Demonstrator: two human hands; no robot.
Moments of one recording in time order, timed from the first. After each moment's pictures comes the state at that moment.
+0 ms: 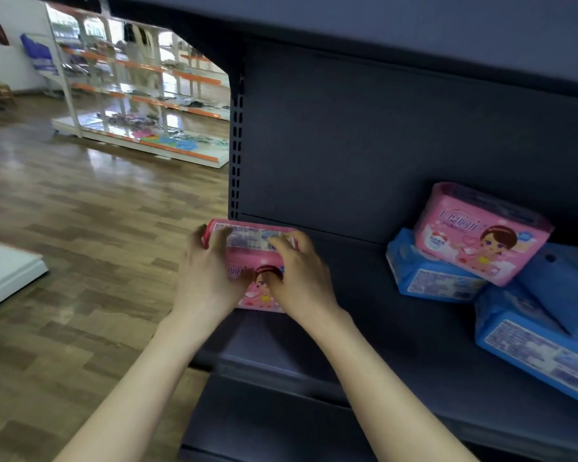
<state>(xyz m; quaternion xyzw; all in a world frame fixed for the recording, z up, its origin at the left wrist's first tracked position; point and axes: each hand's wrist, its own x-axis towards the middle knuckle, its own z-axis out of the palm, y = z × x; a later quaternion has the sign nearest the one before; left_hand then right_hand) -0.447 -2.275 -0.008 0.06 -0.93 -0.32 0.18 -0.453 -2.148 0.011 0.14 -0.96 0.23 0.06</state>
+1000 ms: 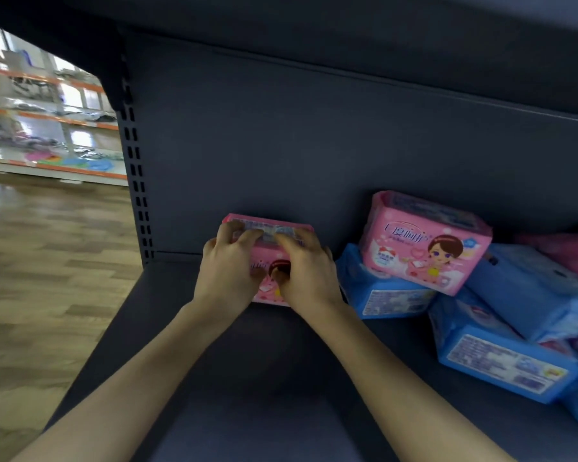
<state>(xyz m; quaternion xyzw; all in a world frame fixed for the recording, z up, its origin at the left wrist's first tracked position) -0.555 -2.187 -0.001 -0.14 -0.94 -0.29 0.14 -0.534 -2.067 0.005 0.01 -0.98 0.15 0.15</state>
